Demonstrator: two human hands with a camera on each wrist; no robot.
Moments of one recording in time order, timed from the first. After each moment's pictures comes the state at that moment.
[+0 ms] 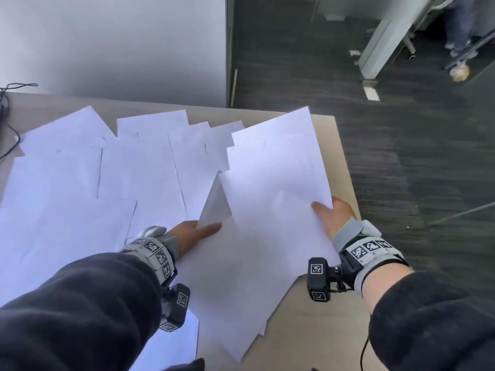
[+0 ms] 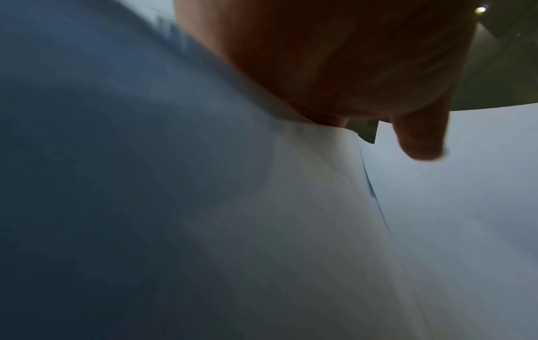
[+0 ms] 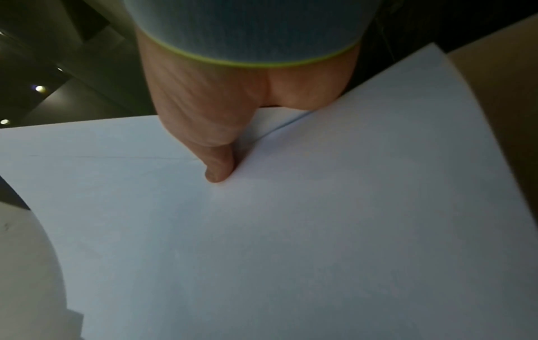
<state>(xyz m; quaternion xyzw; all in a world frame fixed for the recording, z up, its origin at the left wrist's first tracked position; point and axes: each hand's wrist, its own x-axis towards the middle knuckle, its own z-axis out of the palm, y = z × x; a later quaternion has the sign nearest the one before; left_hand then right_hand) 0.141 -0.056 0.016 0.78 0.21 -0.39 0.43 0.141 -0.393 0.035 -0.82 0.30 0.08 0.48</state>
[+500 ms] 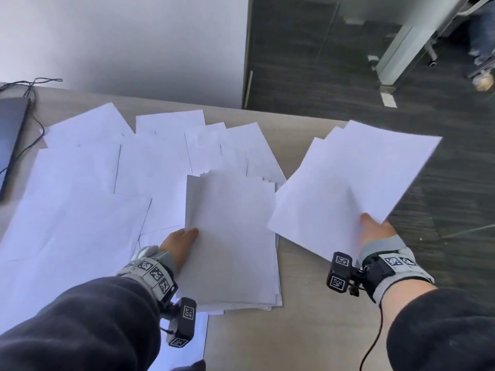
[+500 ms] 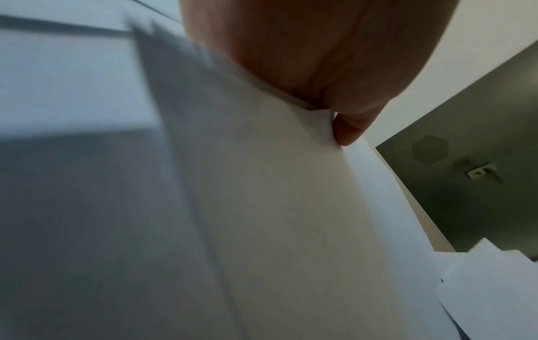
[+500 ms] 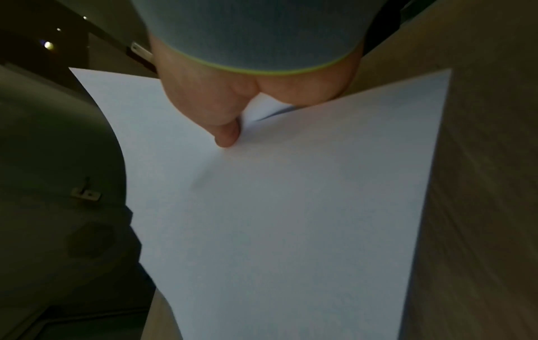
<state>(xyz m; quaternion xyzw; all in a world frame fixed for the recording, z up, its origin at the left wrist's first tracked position) 0.115 -0.023 -0.014 0.72 0.35 -0.26 0.53 0.134 -0.425 0.030 -0.73 0.49 -0.04 0.46</state>
